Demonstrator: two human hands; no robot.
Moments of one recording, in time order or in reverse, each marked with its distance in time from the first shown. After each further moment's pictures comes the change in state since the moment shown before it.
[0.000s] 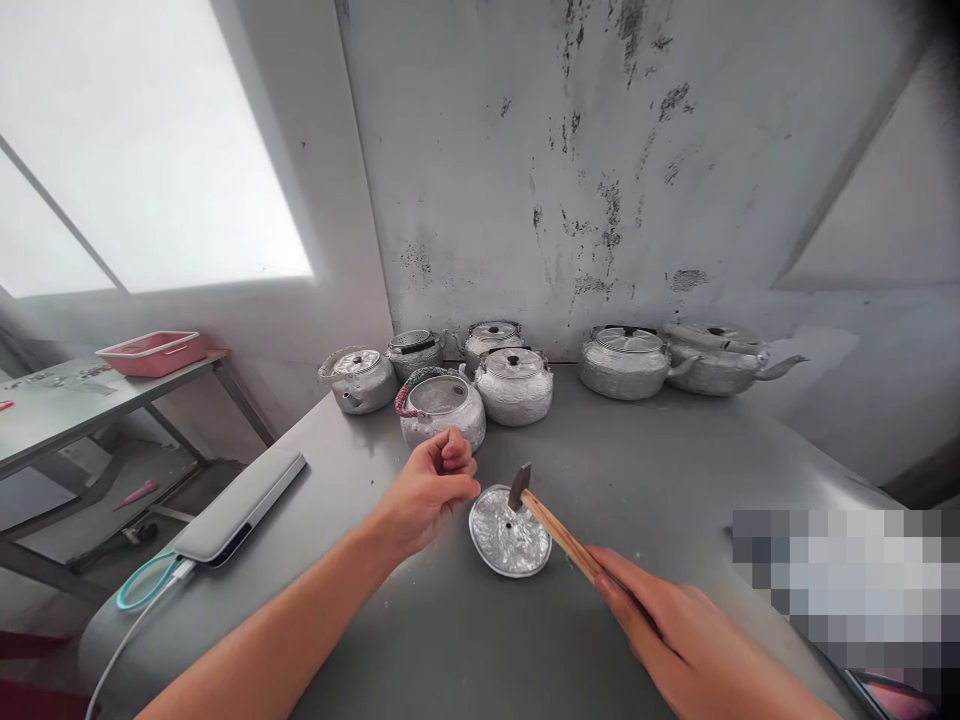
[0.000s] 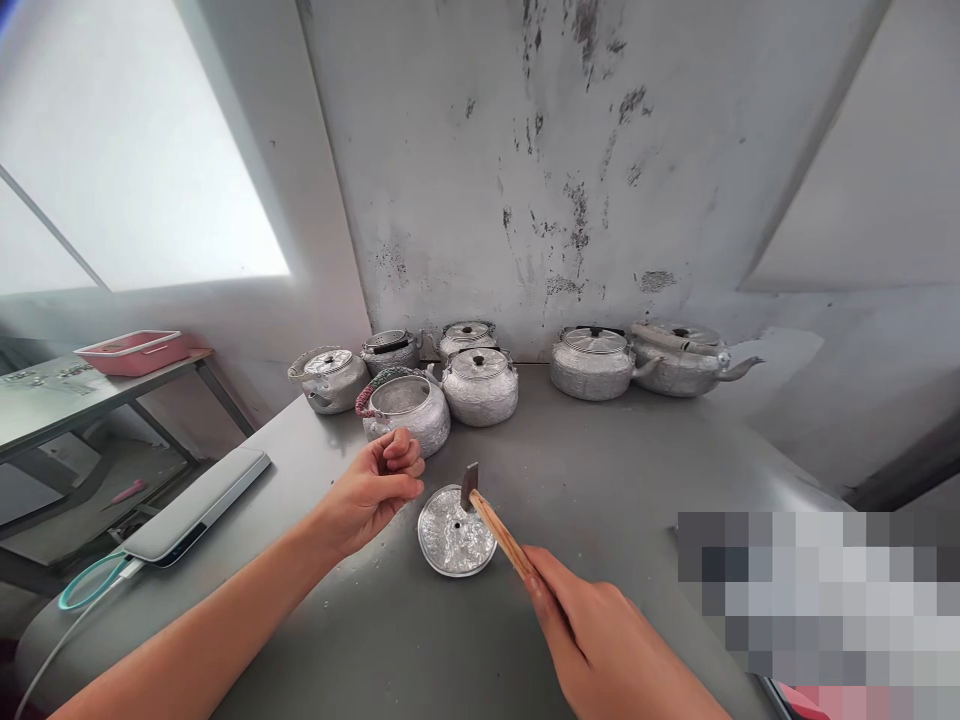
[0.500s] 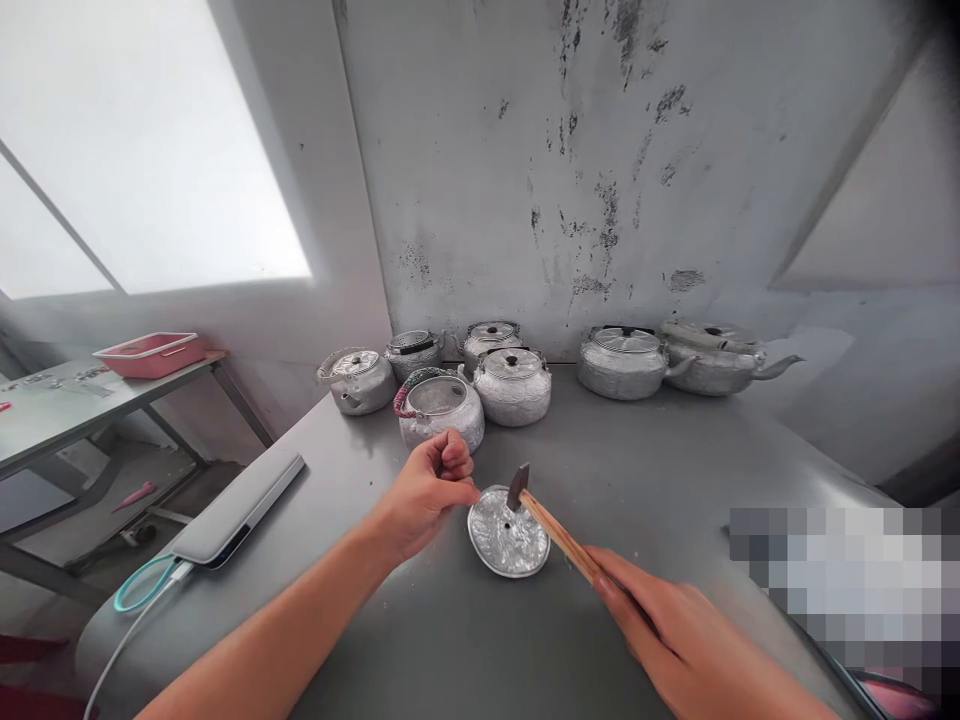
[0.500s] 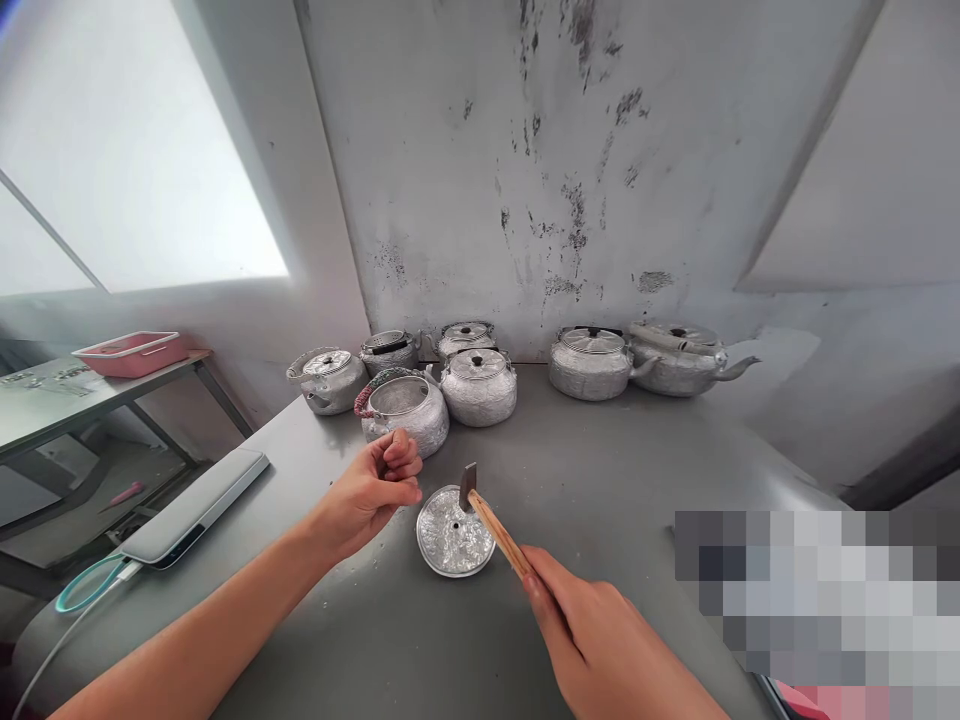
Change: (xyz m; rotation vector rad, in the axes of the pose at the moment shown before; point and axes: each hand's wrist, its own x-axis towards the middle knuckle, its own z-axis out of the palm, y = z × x) left_hand 0.000 0.000 -0.001 -0.004 -0.014 0.007; right_hand -0.001 -0.001 -0.001 0.044 0.074 -0.049
